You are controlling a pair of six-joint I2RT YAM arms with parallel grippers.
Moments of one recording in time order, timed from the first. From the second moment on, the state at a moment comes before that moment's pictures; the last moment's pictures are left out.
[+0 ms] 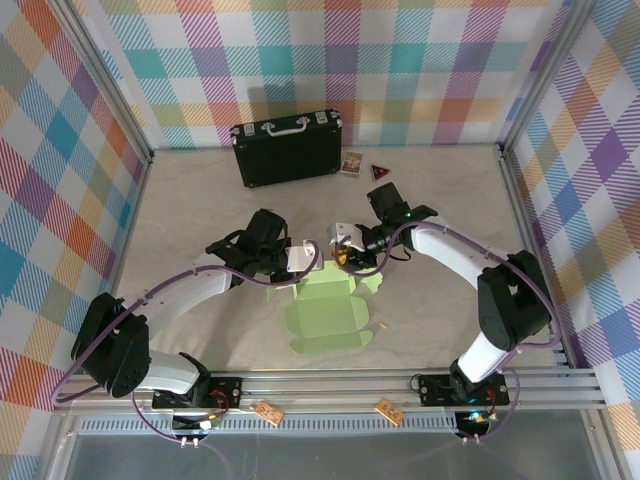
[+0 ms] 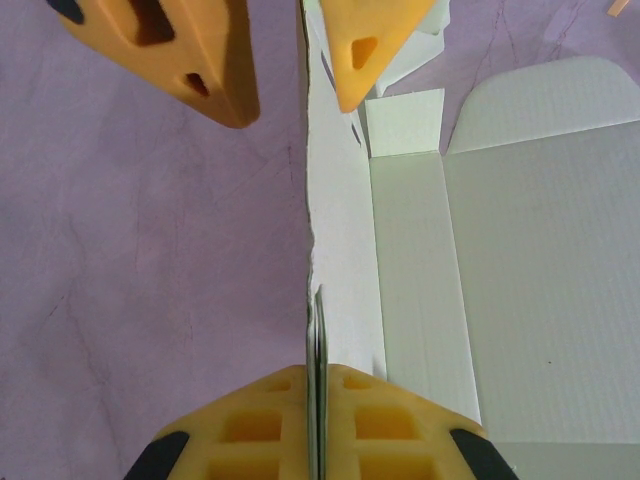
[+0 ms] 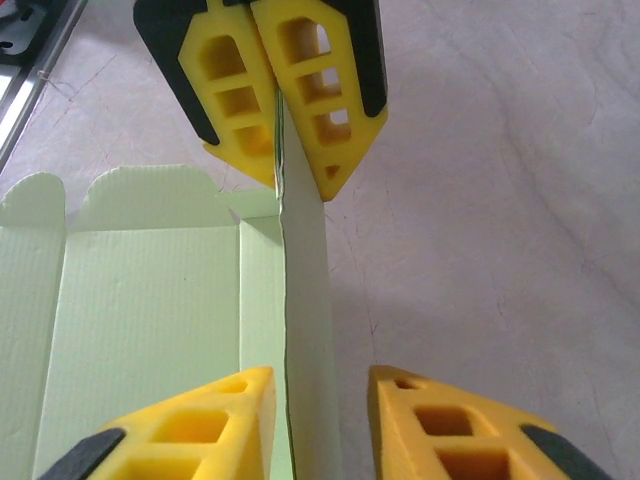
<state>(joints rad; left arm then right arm) -0.60 1.37 0.92 -0.42 0.30 0.87 0.53 1.64 1.17 -0.60 -0.75 -1.01</state>
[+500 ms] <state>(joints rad) -0.61 1.34 0.98 -0.55 0.30 0.81 0.53 1.64 1.17 -0.60 -0.73 -1.04</state>
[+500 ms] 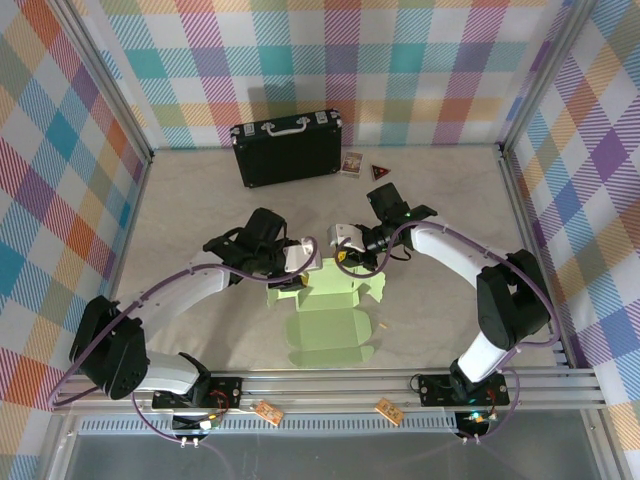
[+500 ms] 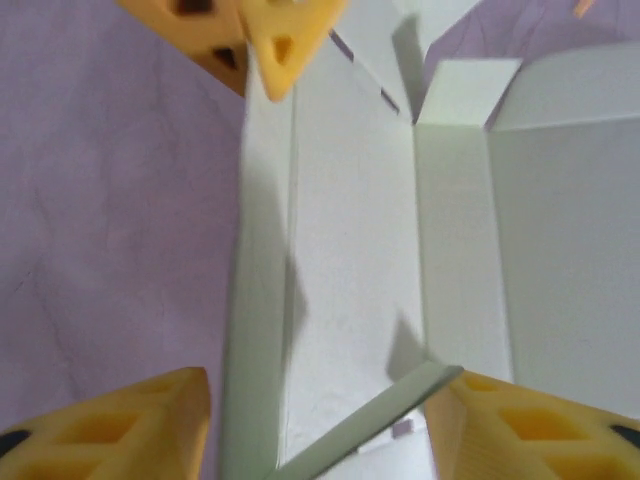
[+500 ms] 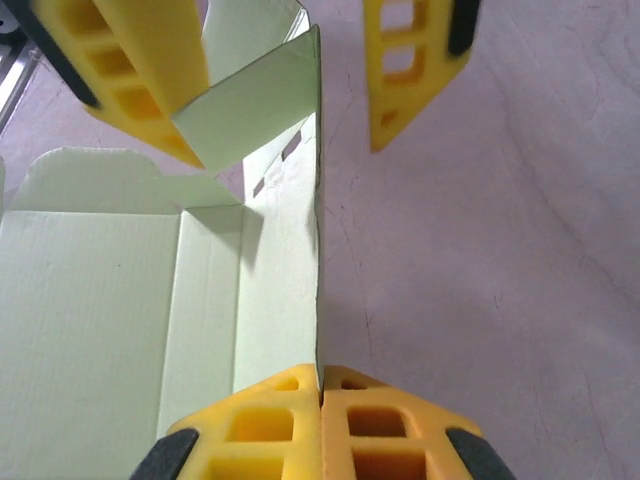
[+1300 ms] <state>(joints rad) -0.44 0.97 0.81 -0.53 -0.13 -0.41 0.66 1.49 0.98 -0.40 -0.50 -1.16</state>
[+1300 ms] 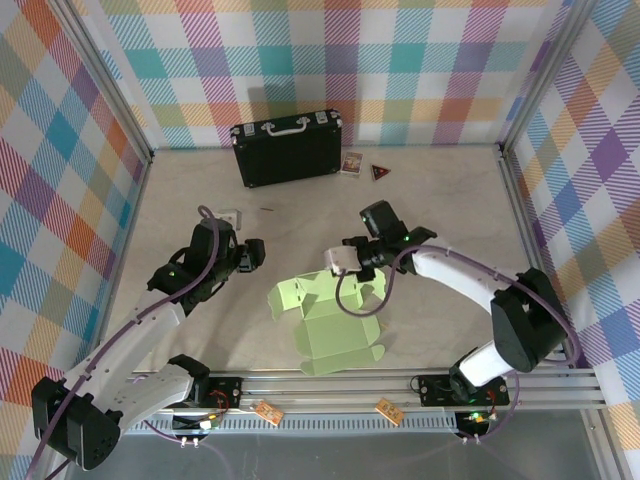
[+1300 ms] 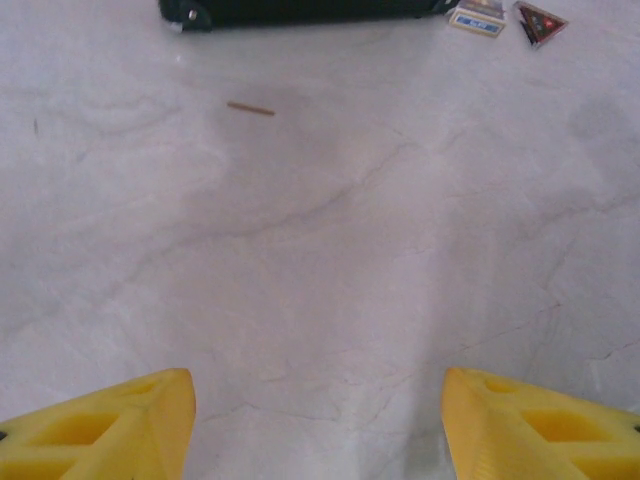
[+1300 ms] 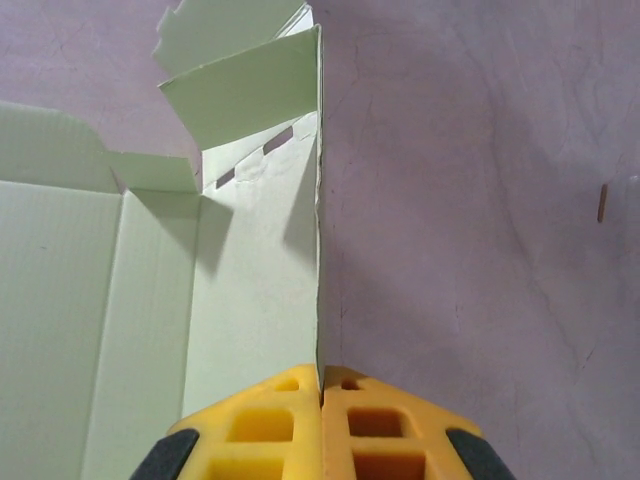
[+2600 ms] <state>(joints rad) -0.44 1.34 1.24 -0.90 0.40 0.36 0.81 1.59 0.58 0.88 -0.18 -1.48</state>
